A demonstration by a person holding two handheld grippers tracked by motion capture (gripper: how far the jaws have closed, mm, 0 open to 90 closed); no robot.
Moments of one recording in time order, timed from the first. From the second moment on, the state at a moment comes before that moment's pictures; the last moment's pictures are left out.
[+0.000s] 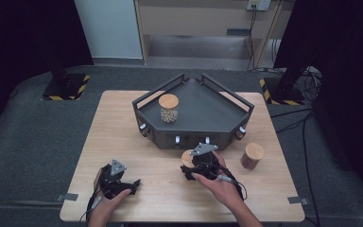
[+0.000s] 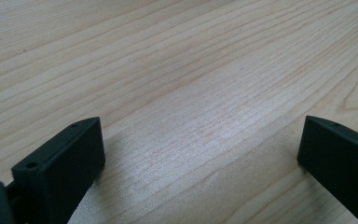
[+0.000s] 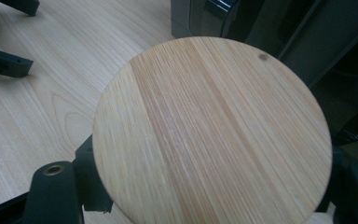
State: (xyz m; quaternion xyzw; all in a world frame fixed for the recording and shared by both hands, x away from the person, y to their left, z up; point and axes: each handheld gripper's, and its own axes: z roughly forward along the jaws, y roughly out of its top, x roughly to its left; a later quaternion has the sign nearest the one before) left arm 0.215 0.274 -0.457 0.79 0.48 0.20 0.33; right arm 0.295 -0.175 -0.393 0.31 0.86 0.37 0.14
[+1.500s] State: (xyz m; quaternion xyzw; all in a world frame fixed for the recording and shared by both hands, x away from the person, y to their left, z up) left arm 0.215 0.274 -0.457 0.79 0.48 0.20 0.33; right arm 0.303 -0.187 -0.344 0.29 0.87 0.37 0.15
